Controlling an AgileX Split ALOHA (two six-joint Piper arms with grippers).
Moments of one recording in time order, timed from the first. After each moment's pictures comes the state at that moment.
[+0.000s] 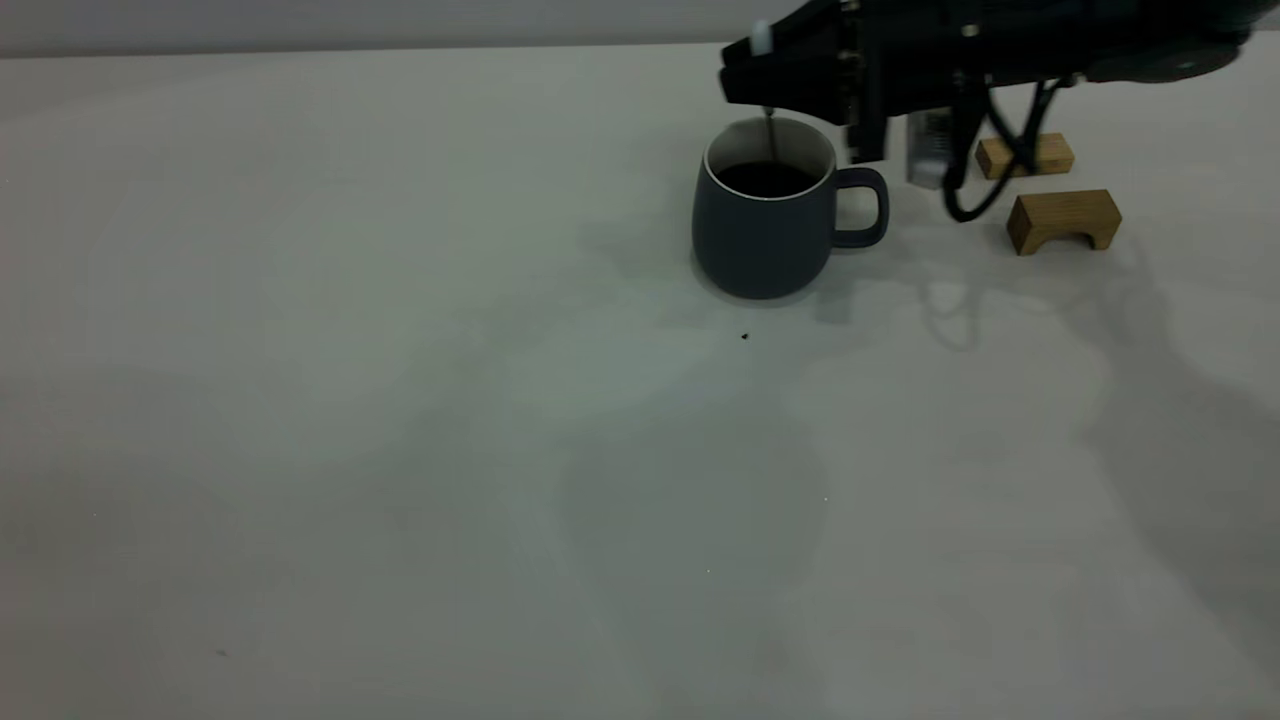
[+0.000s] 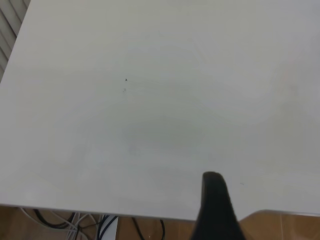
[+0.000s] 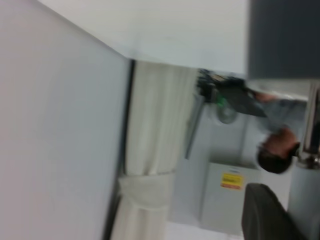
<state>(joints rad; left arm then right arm) 0.03 -0.02 -0.49 0.03 1.14 -0.08 0.07 2.63 -1.63 1.66 1.13 0.40</state>
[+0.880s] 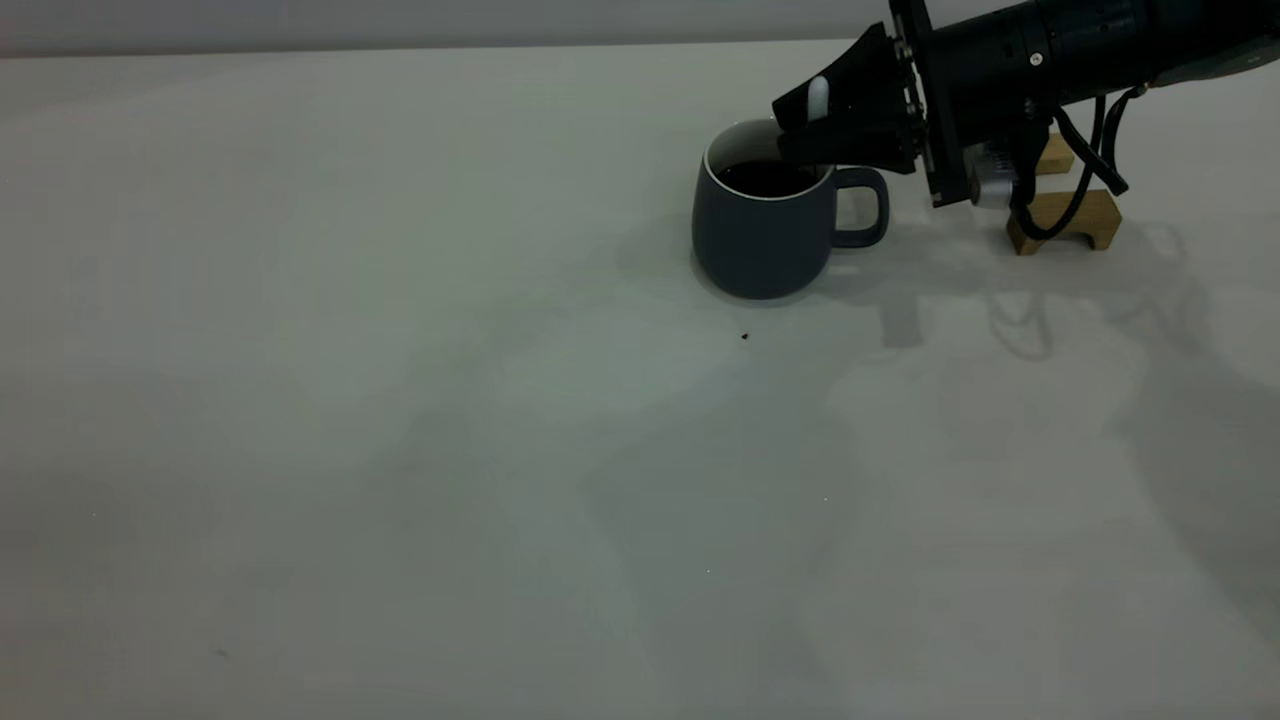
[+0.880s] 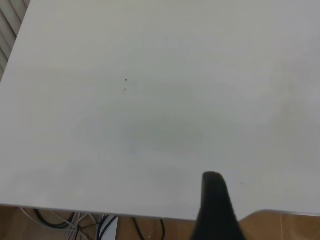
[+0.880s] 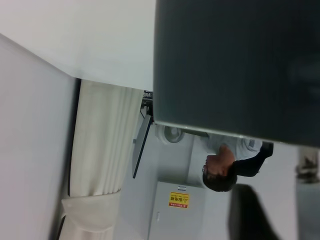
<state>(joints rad) 0.03 -0.02 -0.49 0.03 1.14 -0.08 0.02 2.63 -1.63 1.46 1.16 0.39</state>
